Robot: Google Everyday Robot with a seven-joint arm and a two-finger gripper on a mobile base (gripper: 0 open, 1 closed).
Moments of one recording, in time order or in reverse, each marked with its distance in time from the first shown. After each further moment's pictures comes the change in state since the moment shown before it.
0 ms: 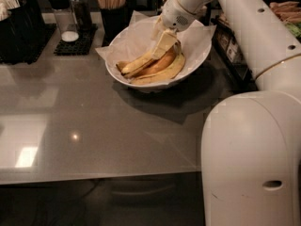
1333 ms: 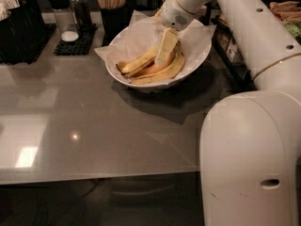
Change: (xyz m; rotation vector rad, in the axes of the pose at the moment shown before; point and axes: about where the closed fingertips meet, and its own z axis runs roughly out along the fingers) arm -0.002 -0.003 0.002 0.004 -0.005 -0.006
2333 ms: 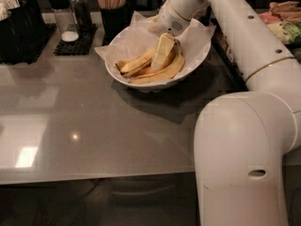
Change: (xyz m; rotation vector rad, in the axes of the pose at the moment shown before) arm 0.003 -0.003 0.025 -0.036 -0.037 0.006
